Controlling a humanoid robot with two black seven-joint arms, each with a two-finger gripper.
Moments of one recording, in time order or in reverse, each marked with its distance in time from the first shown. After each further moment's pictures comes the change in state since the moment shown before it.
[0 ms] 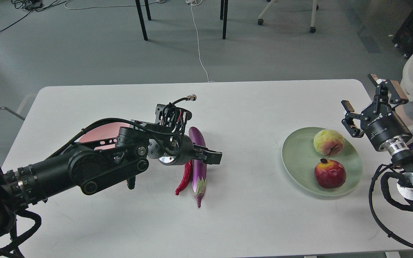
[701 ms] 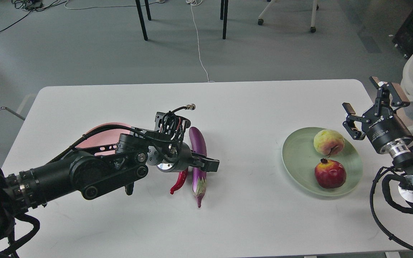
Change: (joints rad) left arm 0.017 0.000 0.020 0.015 -0.003 0.010 -0.029; right arm -0.017 -0.004 0.009 0.003 -0.002 0.002 0.000
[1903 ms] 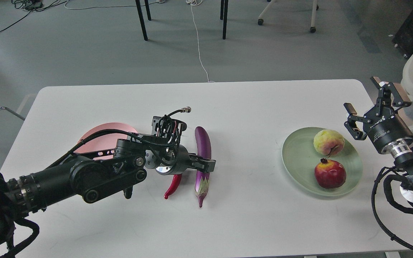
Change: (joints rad) left arm 0.029 -0.002 0.006 0.037 0.009 0.043 -0.037; right arm -0.002 -0.005 -0.002 0.000 -0.003 0.000 0.000
